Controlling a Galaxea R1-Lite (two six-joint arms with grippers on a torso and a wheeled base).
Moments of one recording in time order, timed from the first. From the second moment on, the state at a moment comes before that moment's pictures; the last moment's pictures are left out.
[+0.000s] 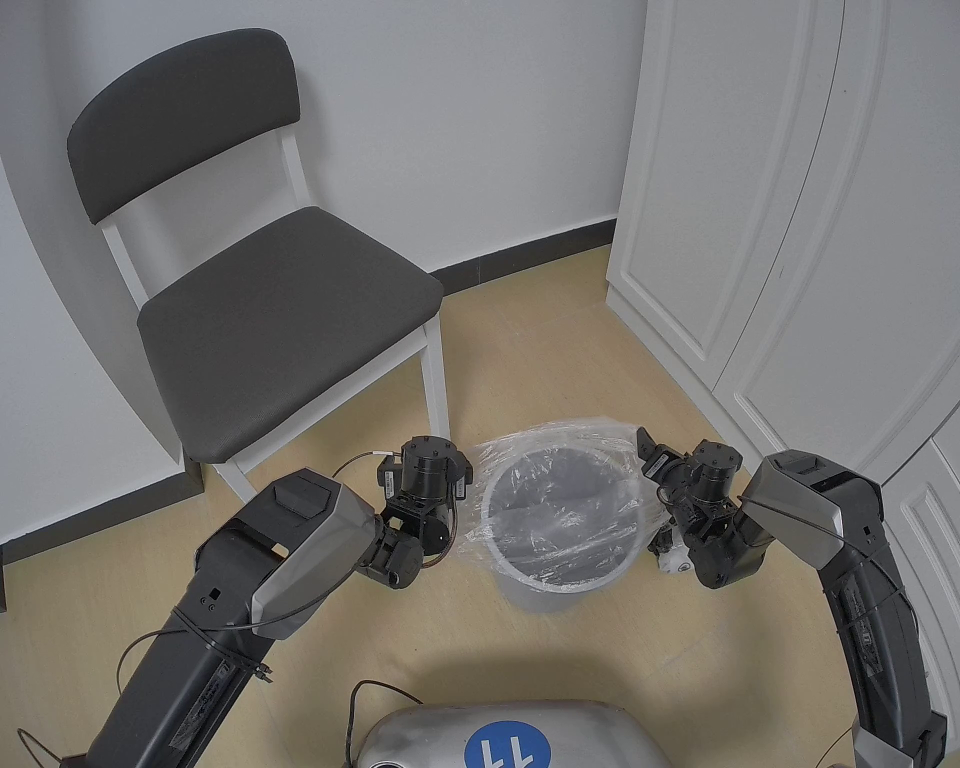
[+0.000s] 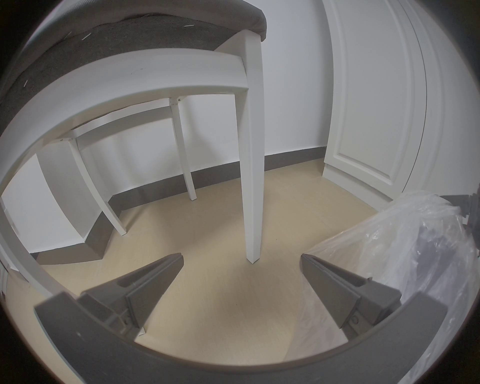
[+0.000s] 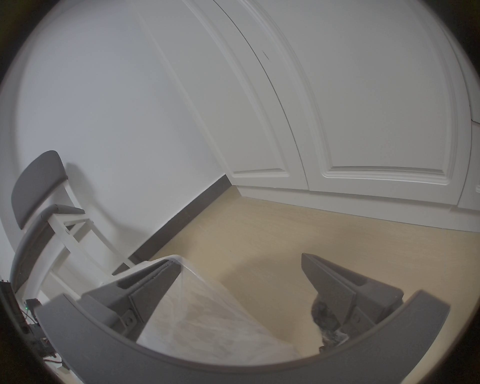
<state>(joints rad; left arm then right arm) -0.49 2.85 -1.80 -0.80 0.53 -0.11 0.21 2.79 -1.40 -1.36 -0.26 0.53</state>
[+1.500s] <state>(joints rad) -0.48 2.61 -1.43 -0.70 0.42 -0.07 0.16 2.49 -1.02 -1.07 -0.18 0.30</state>
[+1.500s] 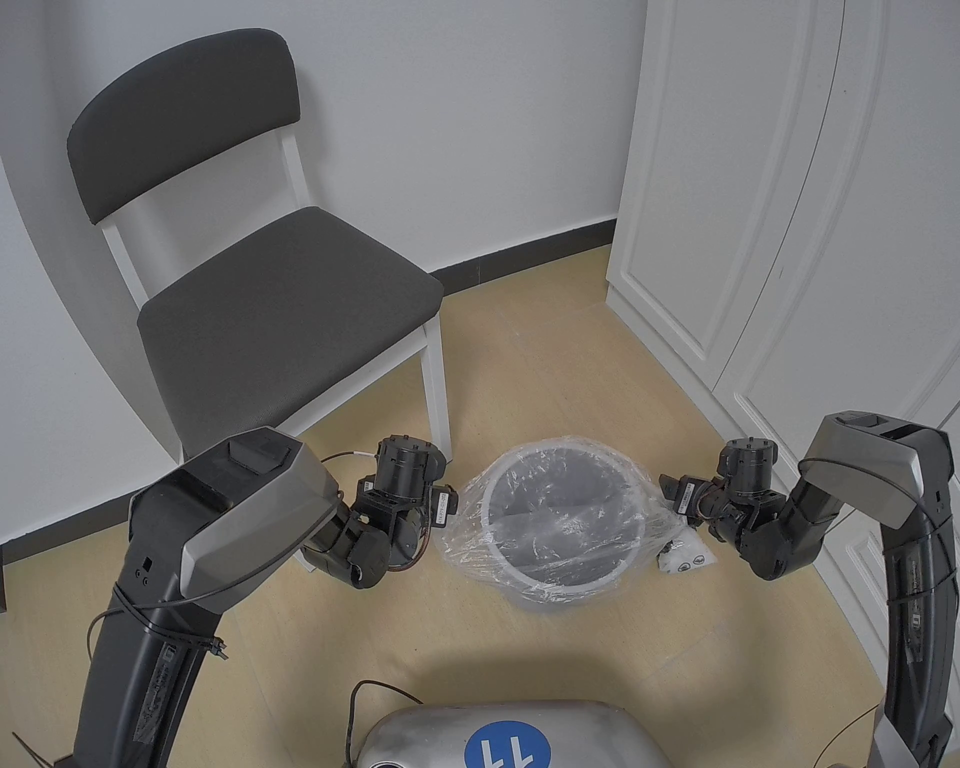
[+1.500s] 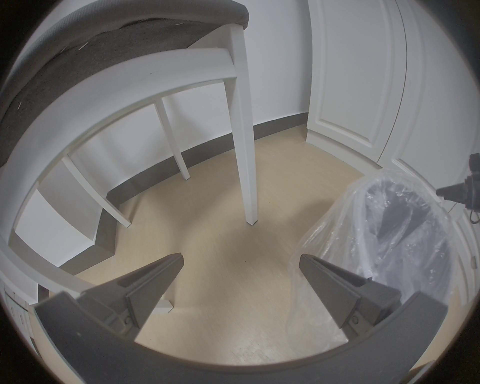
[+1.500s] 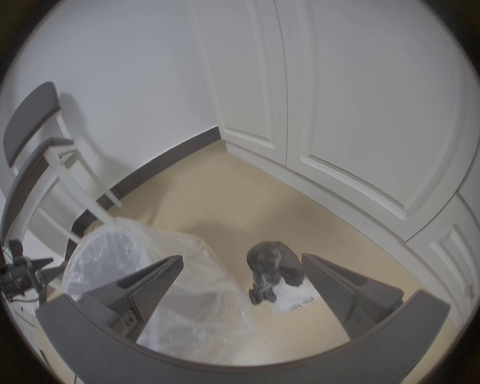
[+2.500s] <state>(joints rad) -0.48 2.50 -1.31 -0.71 0.34 -0.07 0.10 2.57 -1.19 -0.83 0.08 0.26</state>
